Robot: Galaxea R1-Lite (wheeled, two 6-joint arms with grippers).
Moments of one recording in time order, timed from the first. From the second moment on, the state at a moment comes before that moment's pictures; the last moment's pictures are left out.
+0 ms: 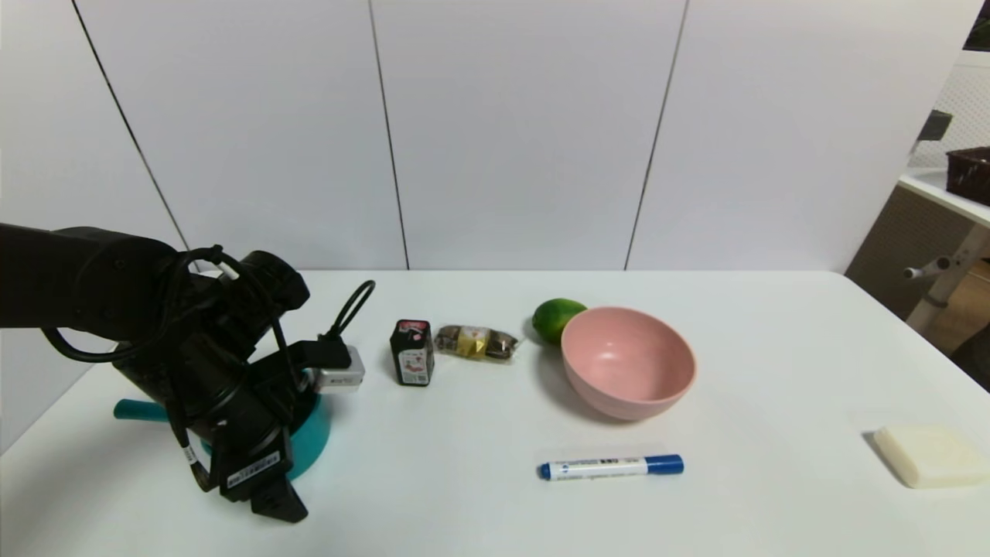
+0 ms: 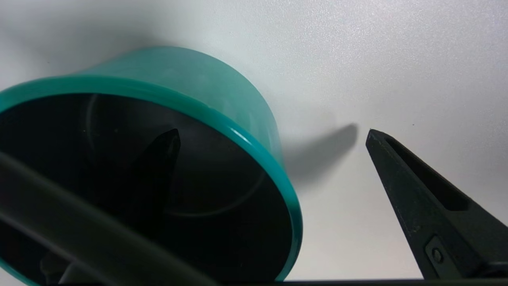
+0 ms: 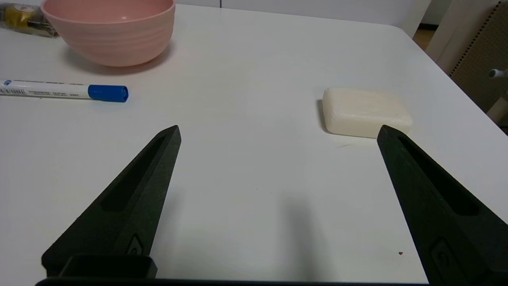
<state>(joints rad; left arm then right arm) -0.31 1.75 -1.13 0.71 -0.11 0.71 0.00 0.00 0.00 0.00 0.02 -0.09</state>
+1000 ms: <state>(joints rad) -0.31 1.73 -1.12 0.71 -0.11 0.71 0.00 0.00 0.00 0.00 0.03 -0.09</state>
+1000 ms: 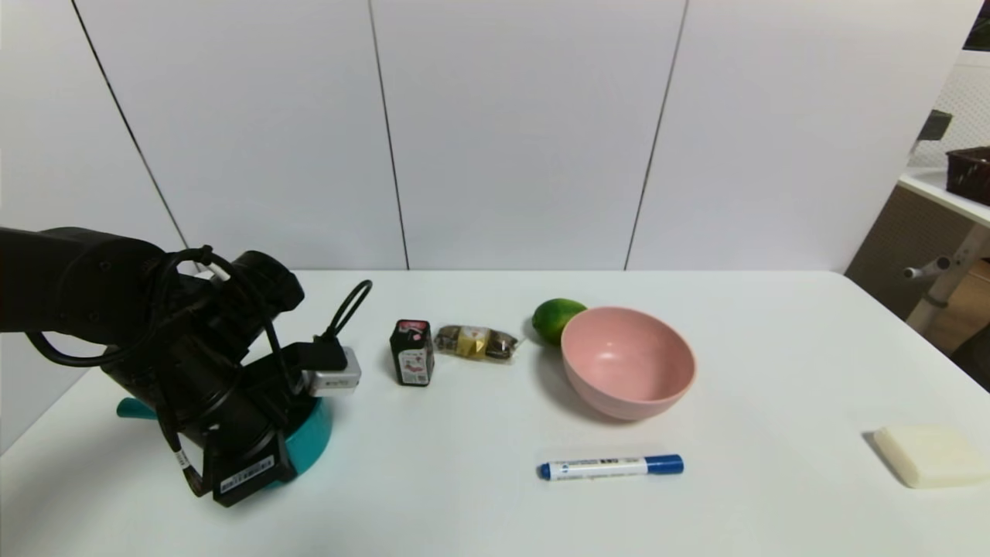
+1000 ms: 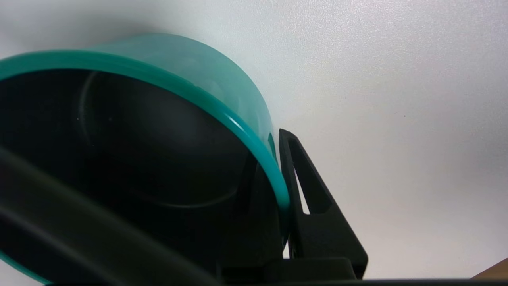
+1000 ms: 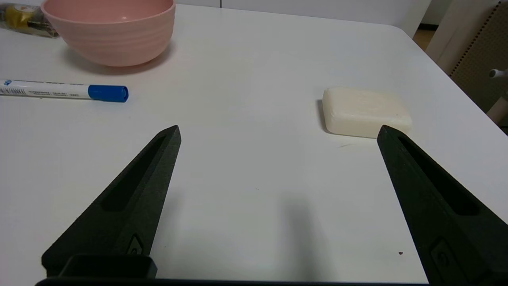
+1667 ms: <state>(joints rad) -0.33 1.65 -1.23 0.72 -0.11 0.71 0.00 0.00 0.00 0.00 0.03 -0.09</state>
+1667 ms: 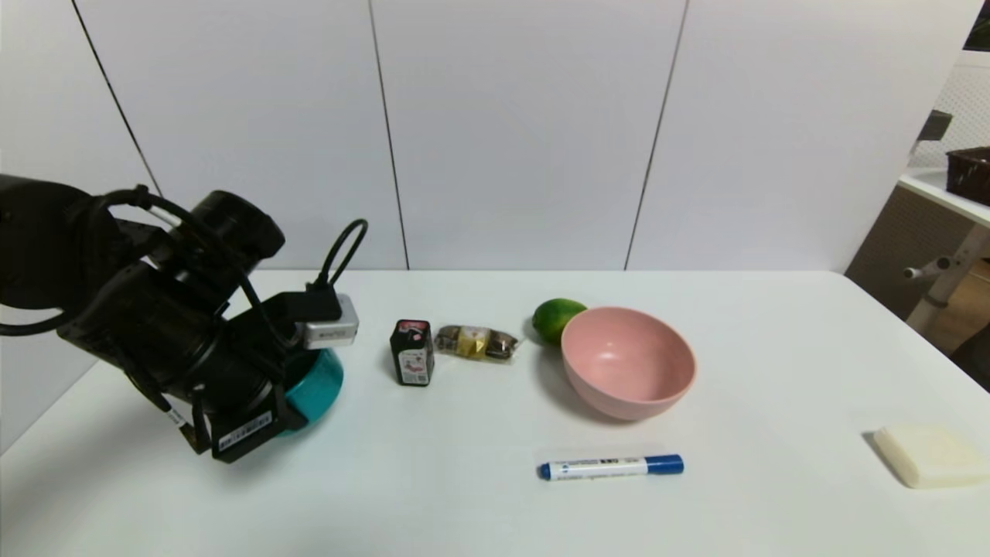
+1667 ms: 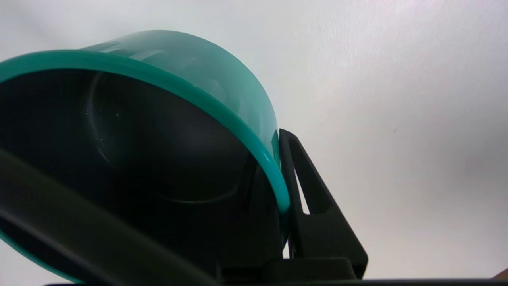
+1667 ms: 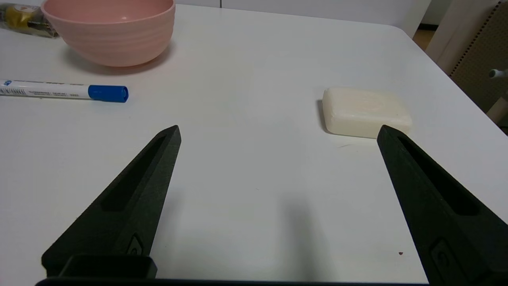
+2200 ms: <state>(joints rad) -0.55 1.66 -1.61 0.87 -0.11 0.70 0.00 0.00 0.00 0.00 0.03 -0.09</state>
